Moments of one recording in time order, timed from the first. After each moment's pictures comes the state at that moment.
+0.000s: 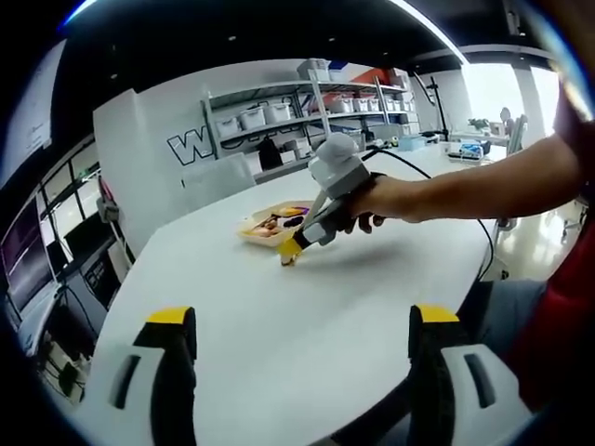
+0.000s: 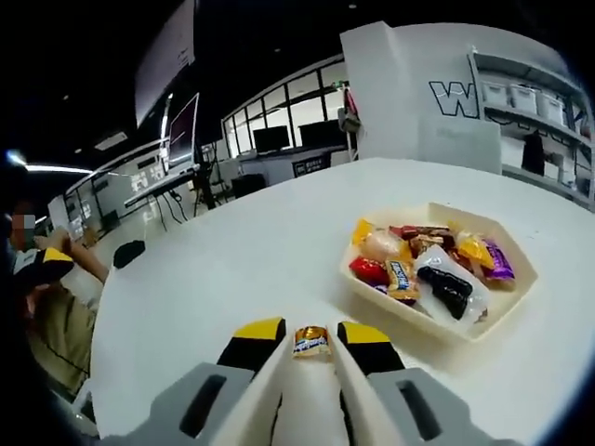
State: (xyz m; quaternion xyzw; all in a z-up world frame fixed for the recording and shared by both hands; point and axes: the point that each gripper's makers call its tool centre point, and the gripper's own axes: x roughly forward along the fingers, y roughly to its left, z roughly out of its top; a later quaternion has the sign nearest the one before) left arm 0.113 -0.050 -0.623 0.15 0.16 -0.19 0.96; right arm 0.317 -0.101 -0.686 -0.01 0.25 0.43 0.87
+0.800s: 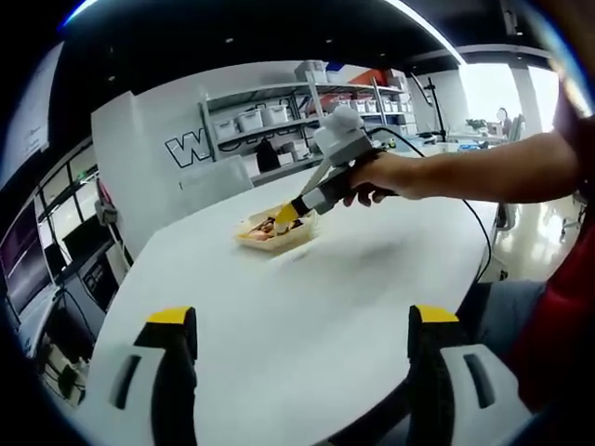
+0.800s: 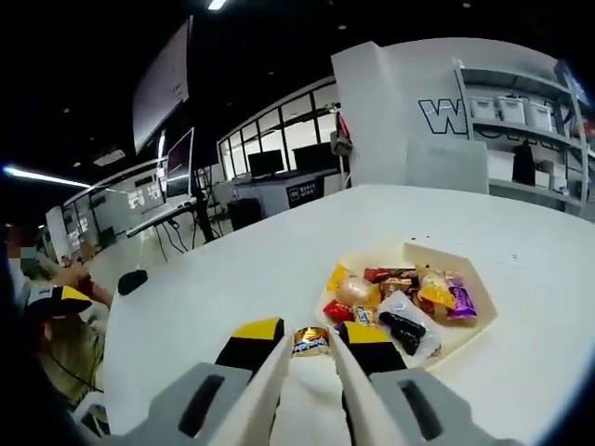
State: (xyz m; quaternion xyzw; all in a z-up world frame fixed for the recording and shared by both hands) left arm 0.114 -0.057 -0.622 0.16 0.16 -0.19 0.96; right arm 0.333 -0.124 -0.634 -0.01 0.20 0.42 0.89
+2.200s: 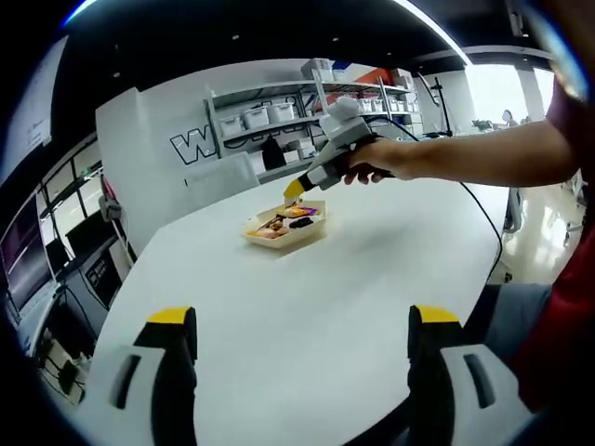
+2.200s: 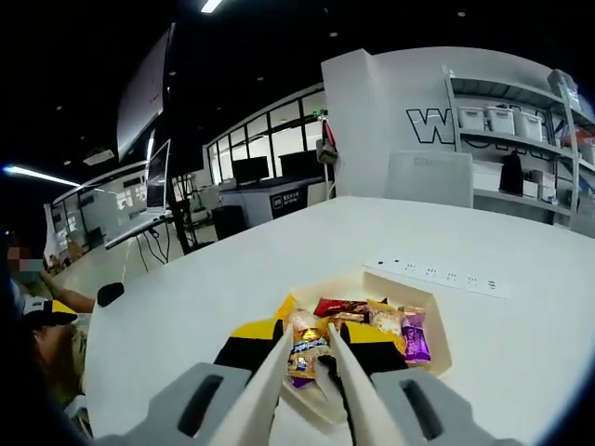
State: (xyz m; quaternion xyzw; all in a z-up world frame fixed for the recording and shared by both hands) left arm 0.129 -0.046 -0.624 0.15 0.16 -0.18 0.96; right arm 0.393 -0.148 -0.613 -0.01 0.18 0.39 0.90
